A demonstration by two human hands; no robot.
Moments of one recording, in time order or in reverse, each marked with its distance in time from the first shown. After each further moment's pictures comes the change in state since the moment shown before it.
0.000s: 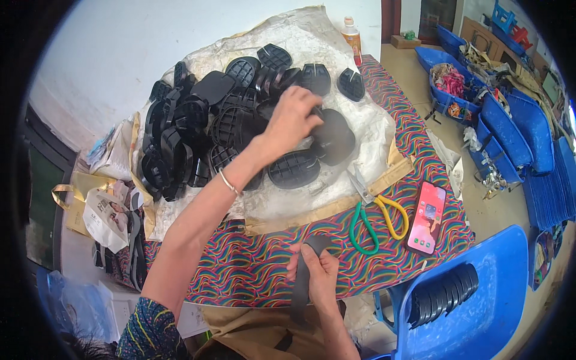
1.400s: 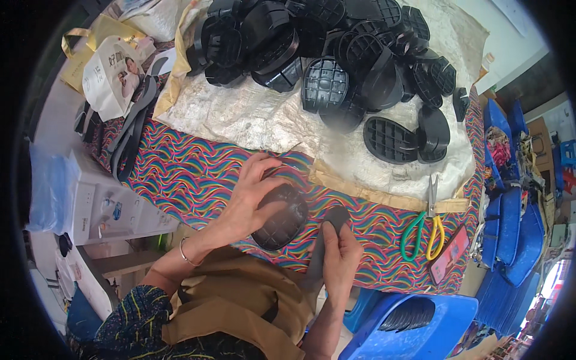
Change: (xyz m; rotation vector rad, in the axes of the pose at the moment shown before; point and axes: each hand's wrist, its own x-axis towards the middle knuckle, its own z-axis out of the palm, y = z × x) left_hand -0.297 0.121 -0.153 -0.175 -0.024 -0.749; right_hand -0.014 0.027 0.046 -0.819 -0.053 0.100
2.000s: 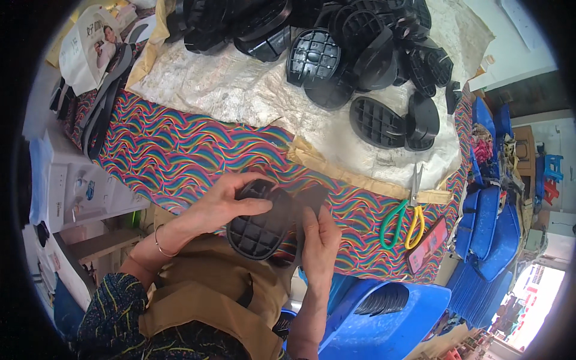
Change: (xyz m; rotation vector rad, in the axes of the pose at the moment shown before) left_hand -0.007 0.021 0.000 -1.164 -0.367 -0.755; right_hand 0.004 0.001 -0.005 -0.033 -0.053 -0.038
